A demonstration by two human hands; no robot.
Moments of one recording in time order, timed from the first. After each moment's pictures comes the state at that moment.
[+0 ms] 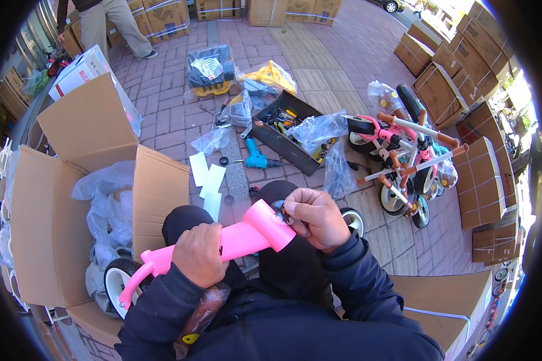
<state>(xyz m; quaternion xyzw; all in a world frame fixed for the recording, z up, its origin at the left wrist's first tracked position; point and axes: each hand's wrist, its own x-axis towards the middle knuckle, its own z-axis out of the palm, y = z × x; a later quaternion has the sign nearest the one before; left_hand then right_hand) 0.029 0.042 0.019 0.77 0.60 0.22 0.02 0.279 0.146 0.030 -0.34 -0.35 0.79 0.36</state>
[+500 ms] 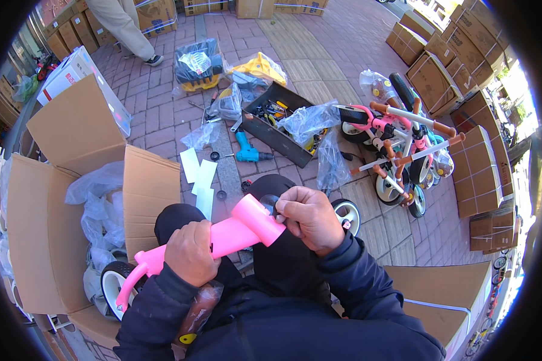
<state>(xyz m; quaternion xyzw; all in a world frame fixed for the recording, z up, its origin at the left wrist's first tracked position) 0.029 0.045 0.013 0.77 0.60 0.22 0.03 0.277 0.138 0.034 -0.44 -0.35 0.75 0.36</state>
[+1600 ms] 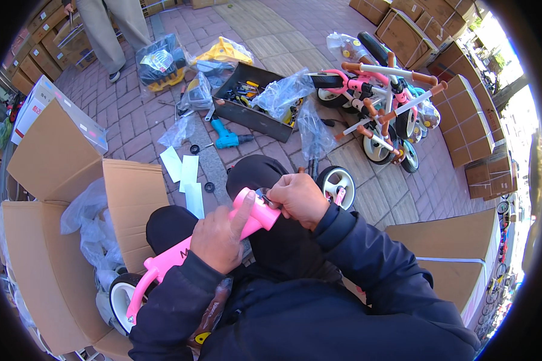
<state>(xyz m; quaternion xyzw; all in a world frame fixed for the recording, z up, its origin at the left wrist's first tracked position) 0.064 0.070 -0.010 0.86 0.49 0.15 0.09 0.280 0.132 -0.002 -0.59 -0.39 0.65 0.28</state>
